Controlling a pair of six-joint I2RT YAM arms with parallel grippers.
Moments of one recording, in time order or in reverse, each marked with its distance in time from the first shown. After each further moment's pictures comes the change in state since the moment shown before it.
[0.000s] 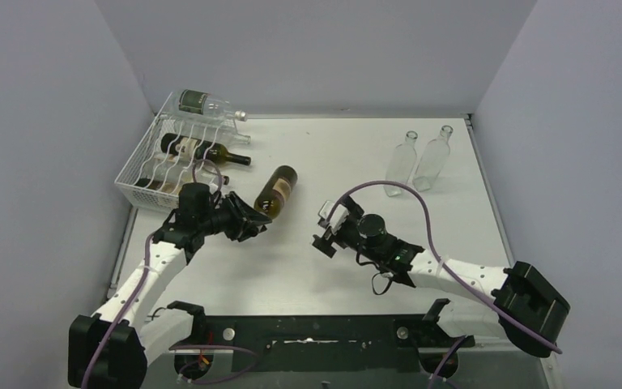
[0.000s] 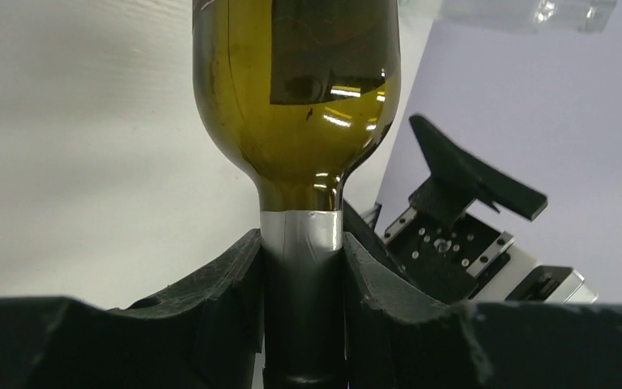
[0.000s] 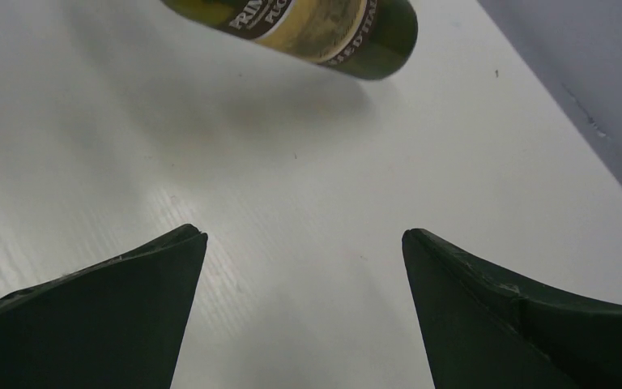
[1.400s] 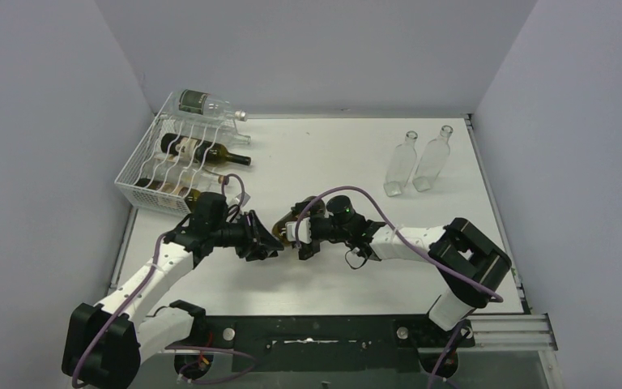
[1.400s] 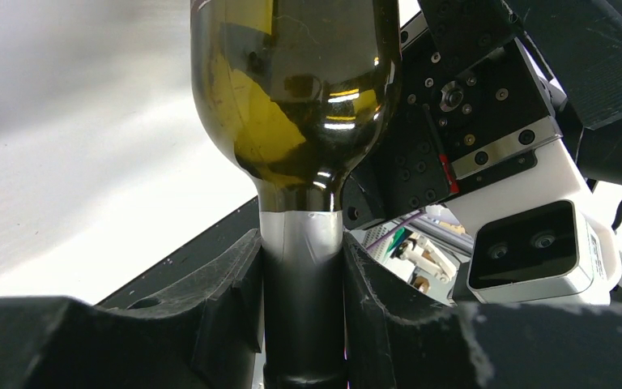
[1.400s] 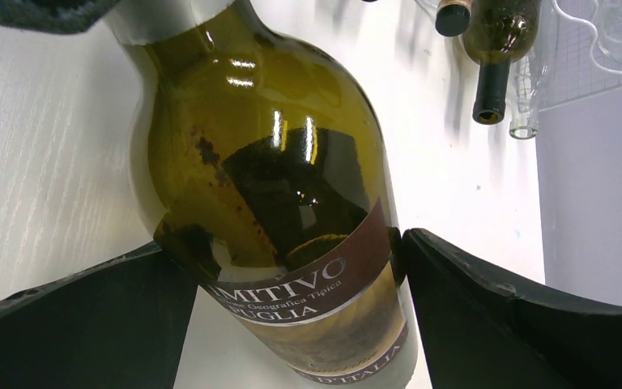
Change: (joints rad) left arm -0.154 0.029 -0.045 -0.072 0.183 0.111; right arm -0.045 0.438 0.241 0.076 -0.472 -0.603
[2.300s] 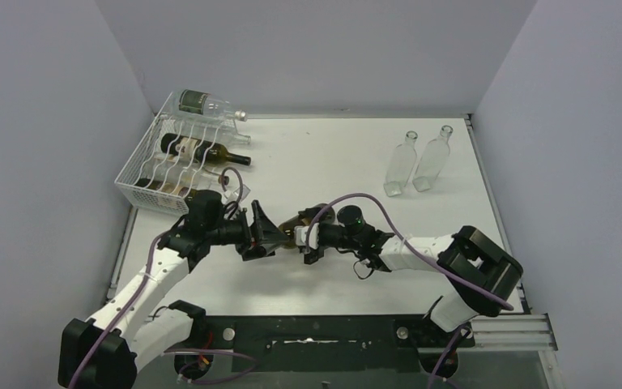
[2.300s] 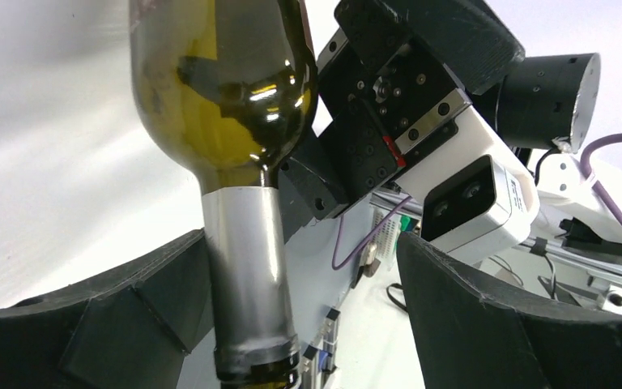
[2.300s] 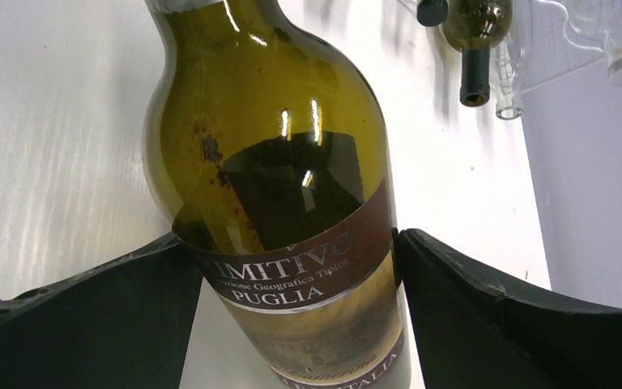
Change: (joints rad) left arm -0.005 -0.071 0.016 0.029 0.037 0.028; right arm 0.010 -0.062 -0.116 0.127 0.031 0.069
